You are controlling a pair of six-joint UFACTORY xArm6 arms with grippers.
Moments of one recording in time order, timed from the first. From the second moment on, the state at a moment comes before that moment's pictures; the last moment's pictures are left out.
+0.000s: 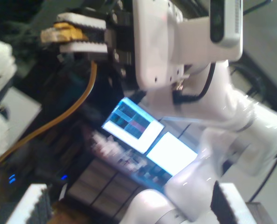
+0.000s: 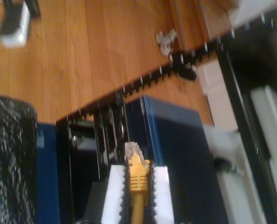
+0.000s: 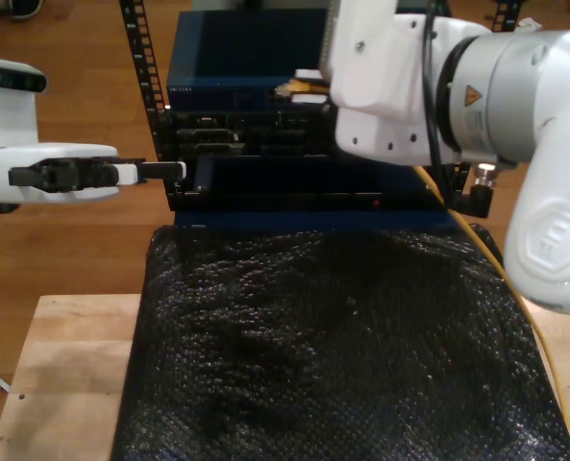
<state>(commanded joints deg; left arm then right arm) 27.9 1.7 -61.8 -71.3 126.1 -273.6 29.7 -35.4 -41.1 29.8 15.1 -87.4</state>
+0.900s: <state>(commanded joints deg) 34.4 -7.7 -66.2 -32.0 107.9 -248.9 21.4 -30.5 -38.7 29.3 13.6 -87.2</state>
